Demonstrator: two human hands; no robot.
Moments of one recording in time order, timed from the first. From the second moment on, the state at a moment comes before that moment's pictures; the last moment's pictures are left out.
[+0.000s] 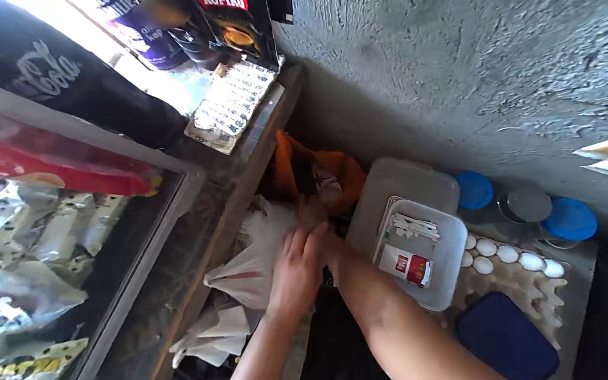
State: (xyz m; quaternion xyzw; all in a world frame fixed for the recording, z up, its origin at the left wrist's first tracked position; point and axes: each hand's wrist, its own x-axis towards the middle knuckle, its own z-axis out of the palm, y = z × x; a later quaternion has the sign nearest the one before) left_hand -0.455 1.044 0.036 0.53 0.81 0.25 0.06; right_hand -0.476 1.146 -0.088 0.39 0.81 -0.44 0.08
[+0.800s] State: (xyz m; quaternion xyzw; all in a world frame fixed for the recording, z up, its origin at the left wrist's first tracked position) left_hand -0.503 1.036 -0.019 0.42 0.83 -0.20 0.30; right_hand -0.501 1.101 -0.232 0.38 0.77 -0.47 0.20
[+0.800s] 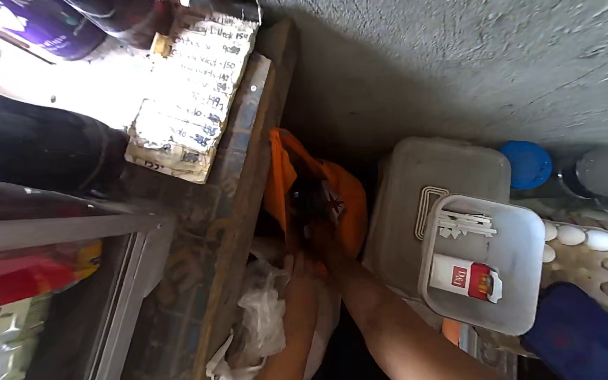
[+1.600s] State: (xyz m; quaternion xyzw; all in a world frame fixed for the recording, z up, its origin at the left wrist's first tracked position) left_hand -0.489 1.004 -0.024 0.56 0.83 -0.05 0.05; right_hand -0.490 1.127 -0.112 0.40 0.55 -0.73 0.03
